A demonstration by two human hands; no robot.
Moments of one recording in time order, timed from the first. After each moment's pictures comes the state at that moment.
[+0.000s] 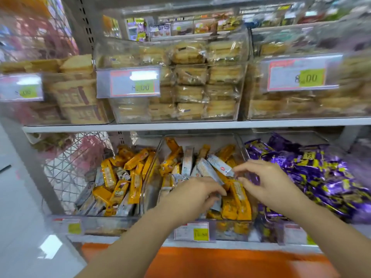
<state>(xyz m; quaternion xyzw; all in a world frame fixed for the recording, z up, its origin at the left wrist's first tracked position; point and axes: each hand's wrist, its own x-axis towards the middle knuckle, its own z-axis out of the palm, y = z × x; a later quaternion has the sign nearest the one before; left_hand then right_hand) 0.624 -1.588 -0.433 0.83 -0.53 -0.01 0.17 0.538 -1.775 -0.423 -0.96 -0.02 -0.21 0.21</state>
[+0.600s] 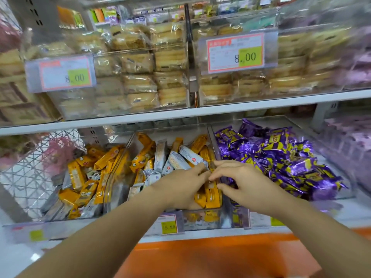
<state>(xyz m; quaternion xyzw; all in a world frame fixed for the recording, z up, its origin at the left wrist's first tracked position) 0.630 -1.653 -0.448 0.81 -0.57 -0.02 -0.13 0.511 -1.804 -0.445 -0.96 -0.08 -0.15 0.23</state>
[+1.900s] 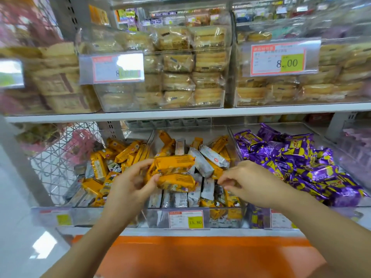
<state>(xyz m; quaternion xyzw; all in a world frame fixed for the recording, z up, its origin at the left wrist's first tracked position) 0.607 -1.515 -0.439 0.81 -0.30 0.10 0.49 0.534 -1.772 -0.431 -0.99 -0.08 -0.08 0.08</state>
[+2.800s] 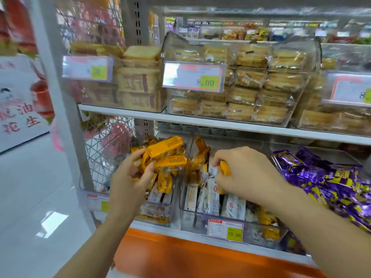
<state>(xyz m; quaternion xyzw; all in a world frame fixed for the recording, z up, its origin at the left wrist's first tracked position) 0.635 -1.435 -0.440 0.76 -0.17 0.24 0.58 0.566 -1.646 -0.357 -0.99 -0.04 -0.14 0.03</state>
